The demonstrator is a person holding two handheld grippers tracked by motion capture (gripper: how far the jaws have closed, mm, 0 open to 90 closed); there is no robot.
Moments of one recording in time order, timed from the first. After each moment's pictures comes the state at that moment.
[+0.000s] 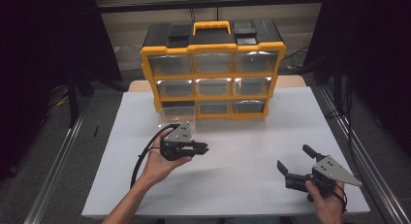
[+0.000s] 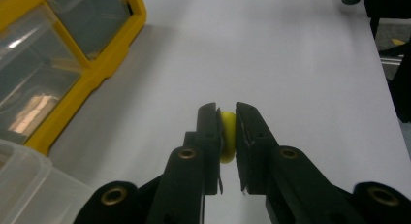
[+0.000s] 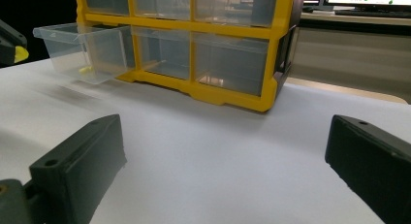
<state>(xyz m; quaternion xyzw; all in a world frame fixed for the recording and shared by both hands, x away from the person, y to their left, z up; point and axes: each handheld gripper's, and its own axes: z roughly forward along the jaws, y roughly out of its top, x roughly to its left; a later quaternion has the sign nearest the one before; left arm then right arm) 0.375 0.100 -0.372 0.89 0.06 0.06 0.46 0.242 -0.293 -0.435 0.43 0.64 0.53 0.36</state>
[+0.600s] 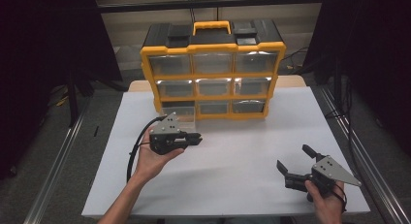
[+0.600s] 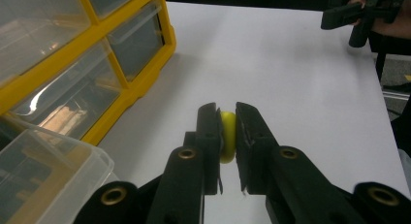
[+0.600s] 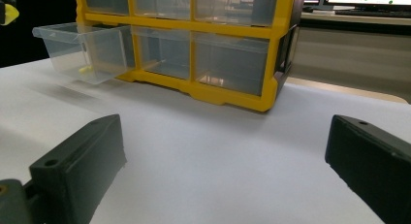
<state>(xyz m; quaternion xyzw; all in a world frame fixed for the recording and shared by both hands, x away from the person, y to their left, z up) 0.379 0.121 -0.351 0.86 0.09 0.08 0.49 0.243 -0.292 -0.436 0.43 0.64 0.53 0.36</state>
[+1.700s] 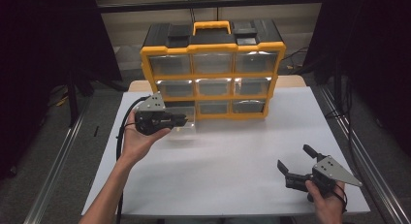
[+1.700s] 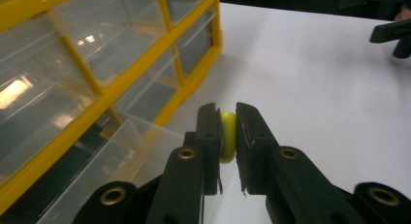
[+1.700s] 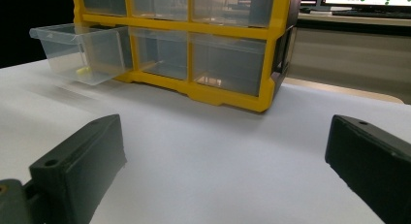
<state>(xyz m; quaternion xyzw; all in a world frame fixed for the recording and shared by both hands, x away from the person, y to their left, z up) 0.415 0.149 -0.314 0.86 0.14 0.11 0.47 0.242 -0.293 -0.435 0.43 0.64 0.53 0.36</state>
